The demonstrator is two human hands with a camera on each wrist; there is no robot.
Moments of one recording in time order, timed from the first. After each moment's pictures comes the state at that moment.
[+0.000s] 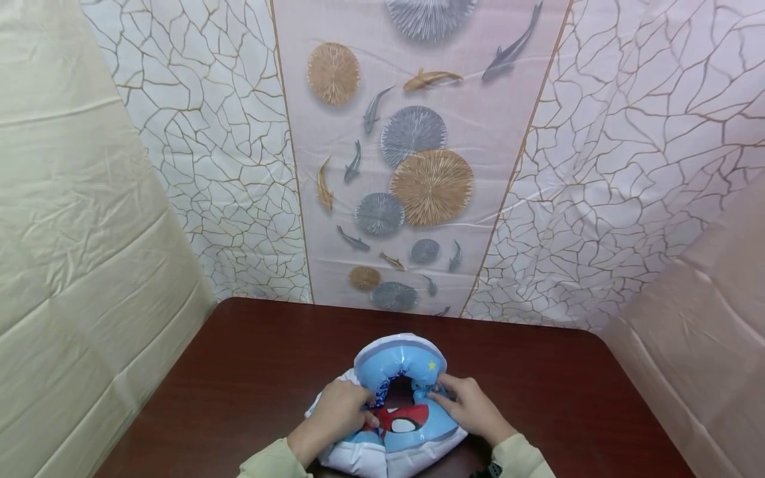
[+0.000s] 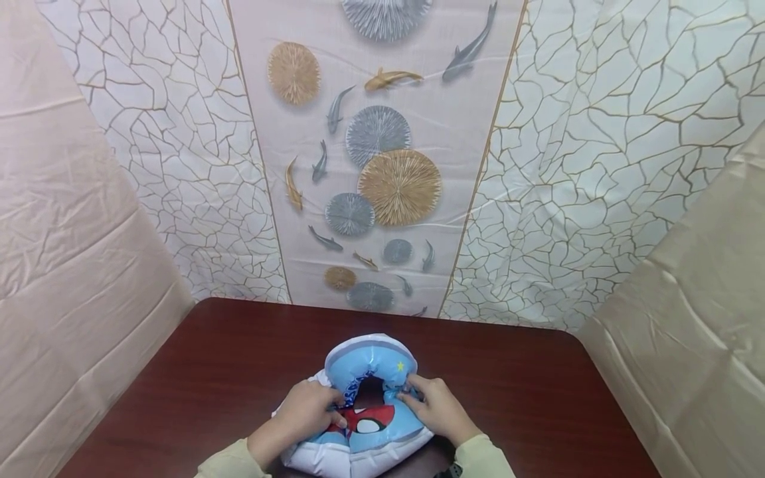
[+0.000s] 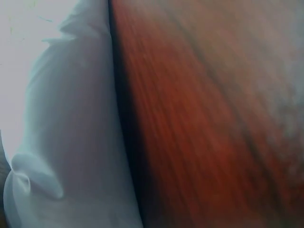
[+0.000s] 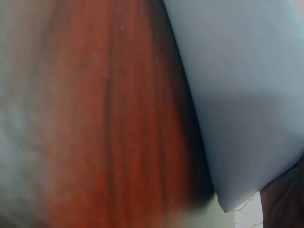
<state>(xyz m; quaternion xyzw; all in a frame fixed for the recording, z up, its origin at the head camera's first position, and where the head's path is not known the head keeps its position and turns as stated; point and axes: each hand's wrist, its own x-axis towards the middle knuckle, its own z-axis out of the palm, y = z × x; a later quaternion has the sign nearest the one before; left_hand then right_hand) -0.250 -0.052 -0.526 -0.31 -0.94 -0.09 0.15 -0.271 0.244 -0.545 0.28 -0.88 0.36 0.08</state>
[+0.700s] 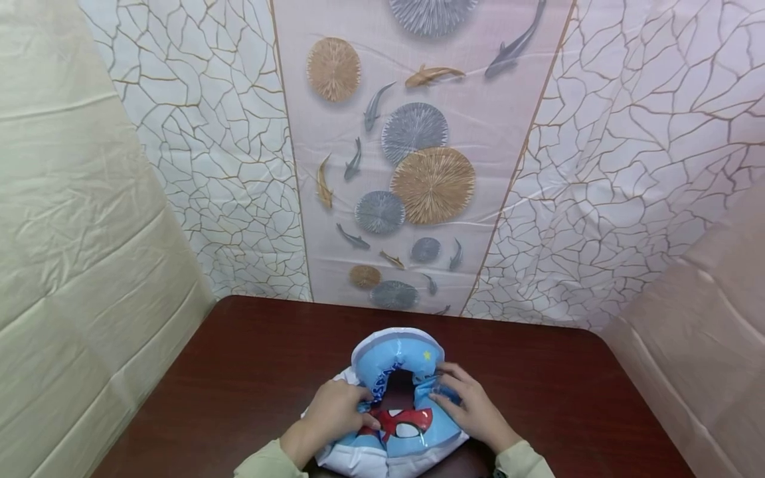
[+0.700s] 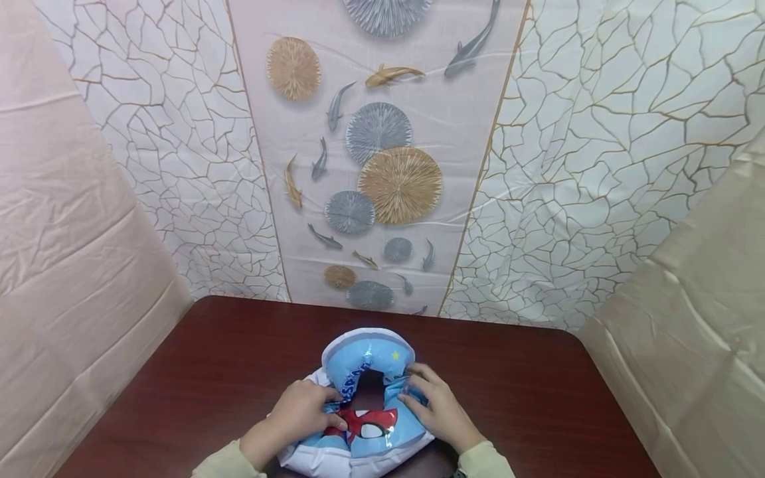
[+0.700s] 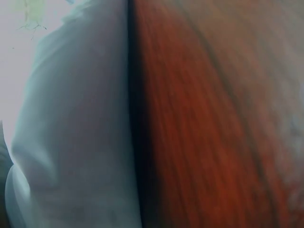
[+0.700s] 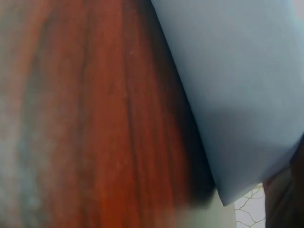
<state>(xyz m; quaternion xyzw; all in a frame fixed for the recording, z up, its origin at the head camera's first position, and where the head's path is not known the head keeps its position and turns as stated) -0.255 -0.057 -0.532 -0.27 -0.95 -0.16 0.06 -0.266 0.248 -0.547 0.32 -0.87 0.34 0.16</state>
